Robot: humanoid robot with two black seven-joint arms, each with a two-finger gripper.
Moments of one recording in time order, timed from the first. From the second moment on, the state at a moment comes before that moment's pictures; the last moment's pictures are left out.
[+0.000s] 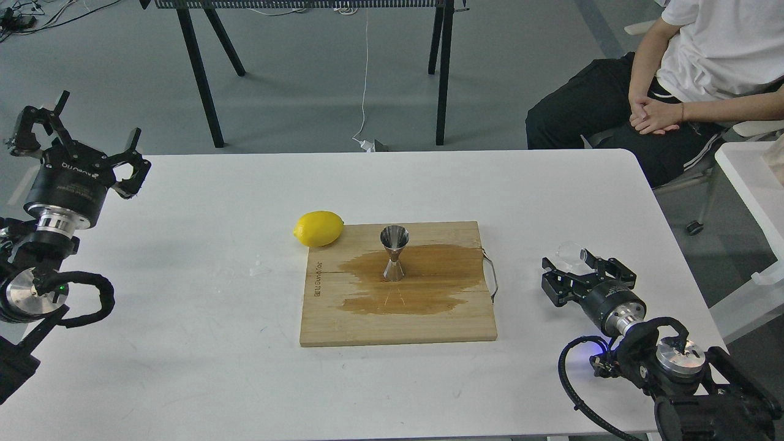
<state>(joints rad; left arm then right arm) -0.40 0.60 -0.95 -0.99 -0.07 -0.37 -0.48 0.23 -0.15 1.24 0.76 0.46 0.20 -0.23</state>
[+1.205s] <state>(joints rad) -0.41 0.59 -0.98 -0.98 -0.07 -0.37 -0.47 0.51 -0.38 1.25 0.88 0.34 0.49 -0.20</state>
